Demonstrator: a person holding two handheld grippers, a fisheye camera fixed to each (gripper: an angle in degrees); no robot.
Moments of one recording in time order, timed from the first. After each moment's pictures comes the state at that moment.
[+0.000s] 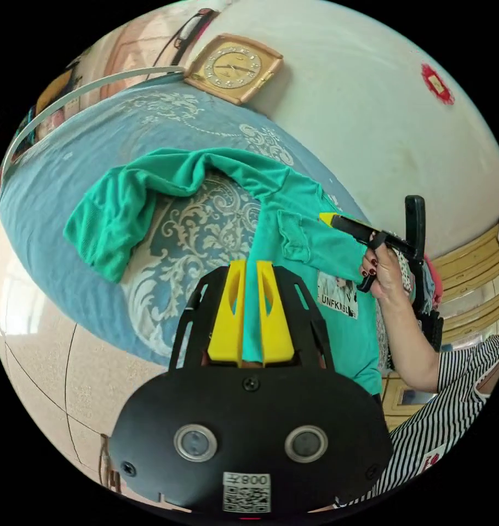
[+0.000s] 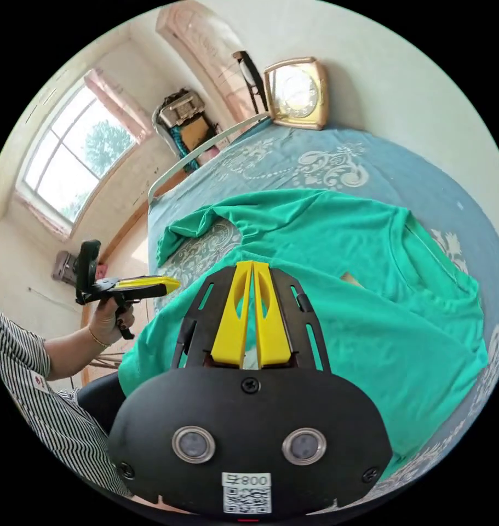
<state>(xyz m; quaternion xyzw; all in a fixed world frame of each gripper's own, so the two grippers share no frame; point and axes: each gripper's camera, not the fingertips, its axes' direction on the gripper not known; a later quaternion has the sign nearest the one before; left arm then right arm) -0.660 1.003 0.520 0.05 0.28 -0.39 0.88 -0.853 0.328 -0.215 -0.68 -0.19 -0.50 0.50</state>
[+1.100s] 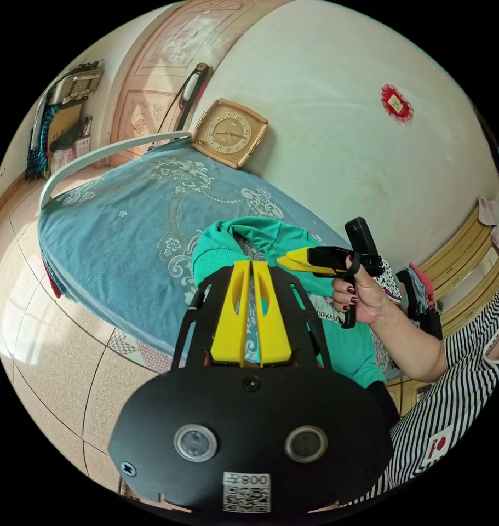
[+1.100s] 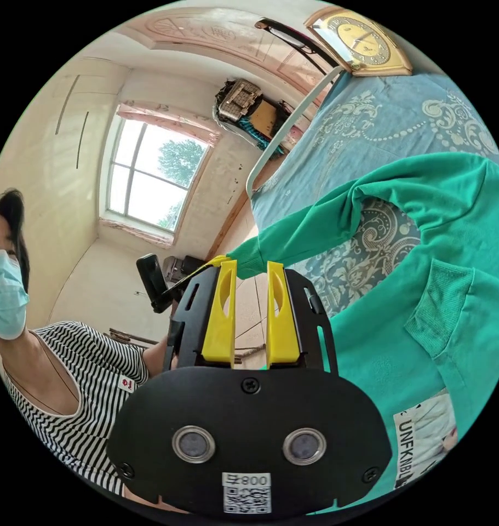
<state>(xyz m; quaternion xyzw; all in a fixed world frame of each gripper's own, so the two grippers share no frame) -0.864 1.201 0.270 0.17 0.25 -0.34 0.89 -1.025 0.515 -0.228 -0.83 -0.30 -0.21 0.42</state>
